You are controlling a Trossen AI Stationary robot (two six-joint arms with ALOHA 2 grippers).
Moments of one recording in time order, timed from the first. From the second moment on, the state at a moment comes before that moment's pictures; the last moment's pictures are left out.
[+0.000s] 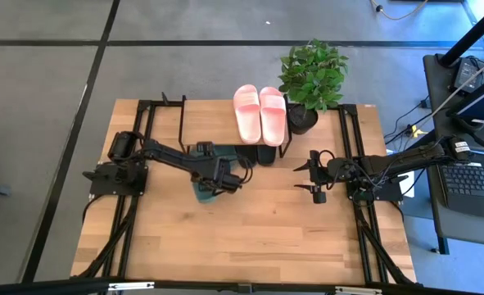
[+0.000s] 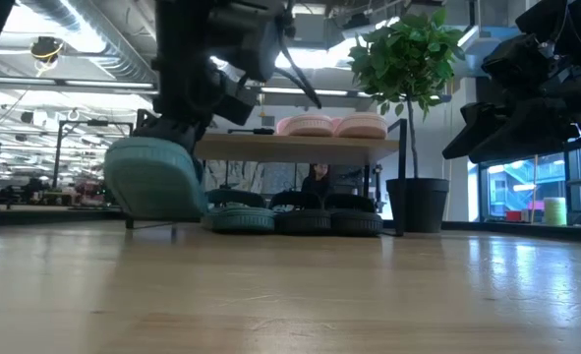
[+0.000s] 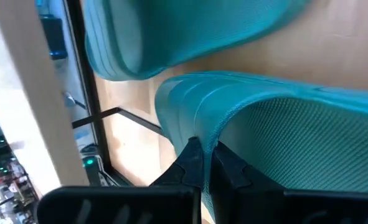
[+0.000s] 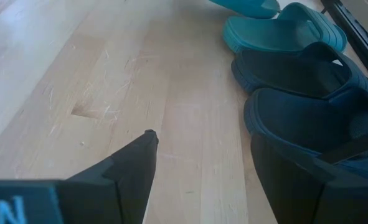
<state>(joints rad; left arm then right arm) -0.12 1.89 1.36 -1.30 -0.66 -0.33 0.13 0.77 0.22 0.02 0.17 -0.17</state>
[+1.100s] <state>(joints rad) 0.09 1.89 1.36 -1.21 -0.72 -0.07 0.13 0.77 0.22 0.02 0.17 -0.16</state>
